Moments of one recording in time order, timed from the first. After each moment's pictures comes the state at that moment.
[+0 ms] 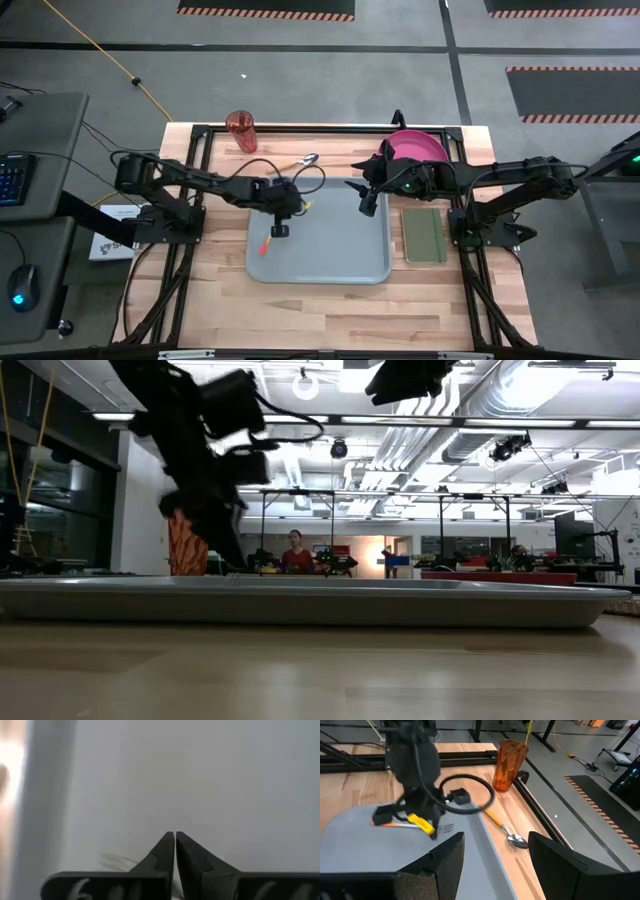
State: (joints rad) left arm 0.07 1.57 0.81 -0.29 -0.10 0.09; right arm 0.04 1.27 1.10 -0.31 0.41 0.02
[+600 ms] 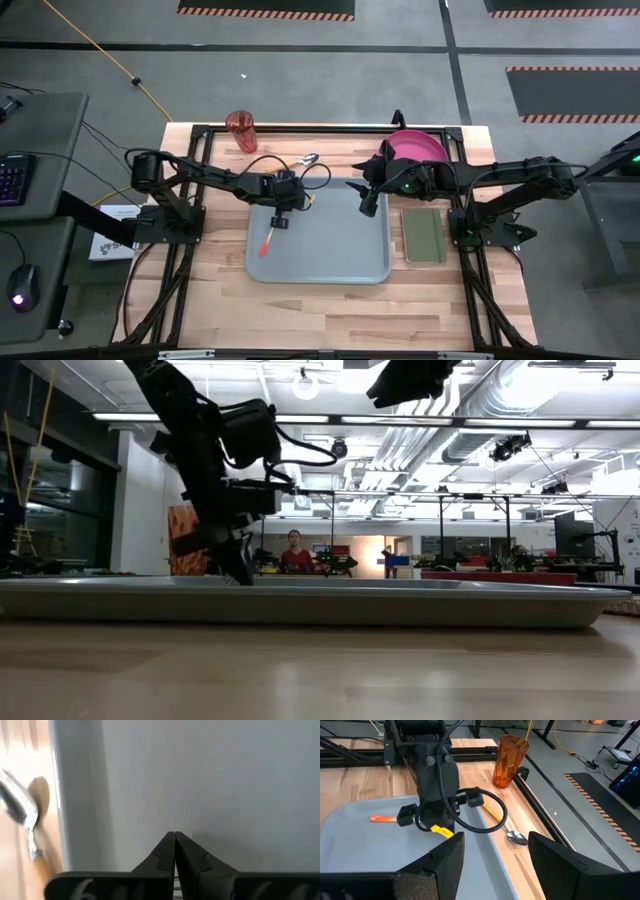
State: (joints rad) left arm 0.13 1.70 0.86 -0.29 -0.24 0.37; right arm 0.04 1.27 1.10 -0.33 0.41 0.02
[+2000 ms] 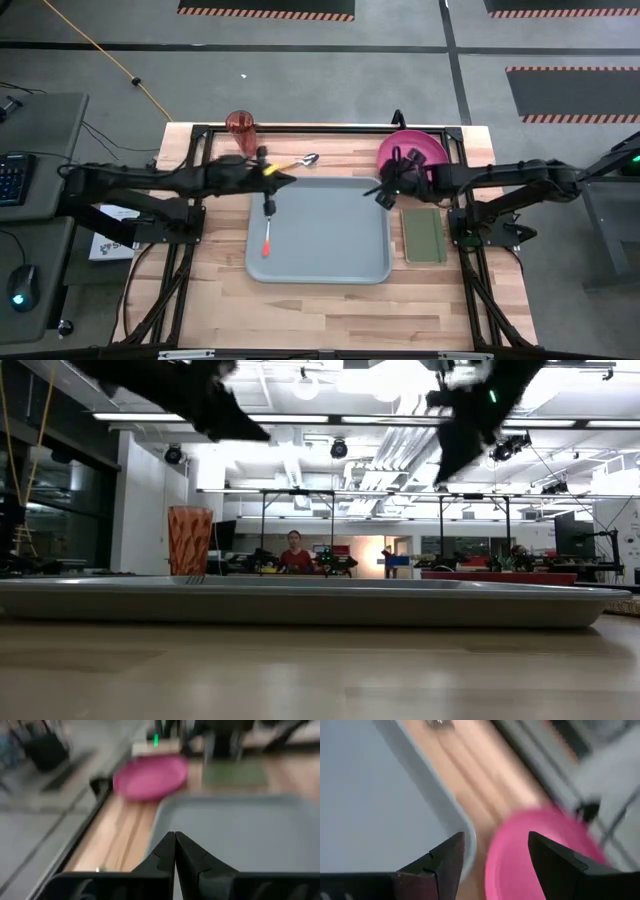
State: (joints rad) left arm 0.14 1.09 0.67 0.07 -0.13 0.15; right arm -0.05 1.24 0.94 -0.71 0.62 0.29
